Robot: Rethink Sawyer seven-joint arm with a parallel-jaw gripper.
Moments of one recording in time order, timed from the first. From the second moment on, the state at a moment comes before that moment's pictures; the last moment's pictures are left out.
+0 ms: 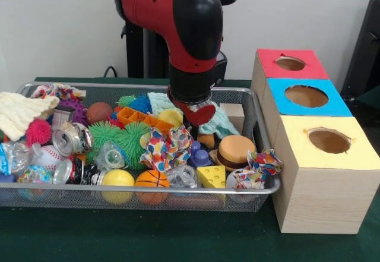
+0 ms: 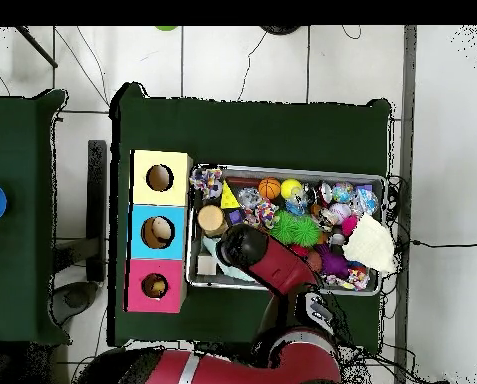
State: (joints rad) arm -0.14 -0.38 -0.17 1.80 0.43 0.30 2.14
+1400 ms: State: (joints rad) arm -0.11 -0.72 -0.21 1.80 0.09 0.47 2.14
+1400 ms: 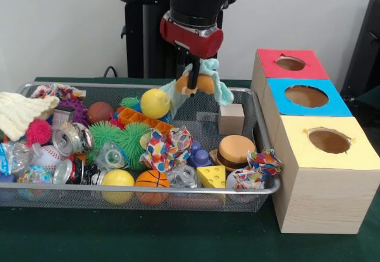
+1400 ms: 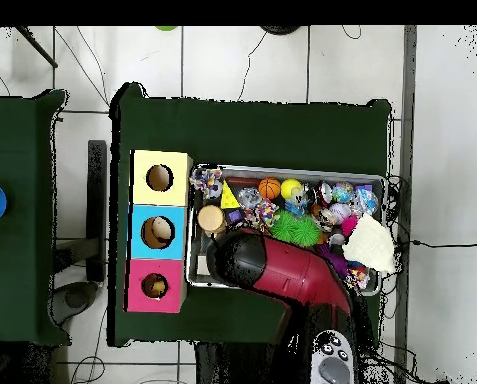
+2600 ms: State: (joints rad) arm -0.37 -0.73 -0.20 1.77 -0.12 0.44 2.14
